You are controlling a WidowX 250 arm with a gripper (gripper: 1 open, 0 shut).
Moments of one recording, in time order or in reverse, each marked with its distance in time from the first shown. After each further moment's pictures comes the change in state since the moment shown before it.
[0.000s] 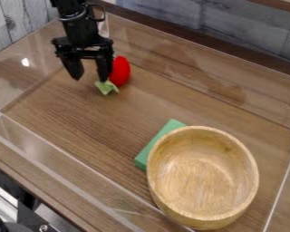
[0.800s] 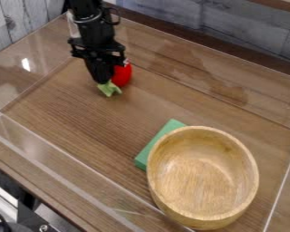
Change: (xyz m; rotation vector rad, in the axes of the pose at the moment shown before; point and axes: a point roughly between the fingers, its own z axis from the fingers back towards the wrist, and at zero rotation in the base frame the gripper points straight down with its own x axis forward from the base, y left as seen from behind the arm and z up) arm 0.002 -0.011 -0.001 0.006 -0.005 -0.176
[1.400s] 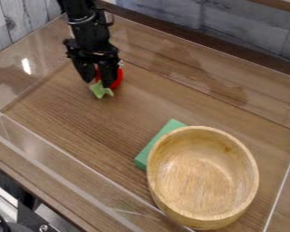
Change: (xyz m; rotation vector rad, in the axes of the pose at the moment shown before) arm -0.006 -0.010 -0.003 -0.008 0.018 -0.083
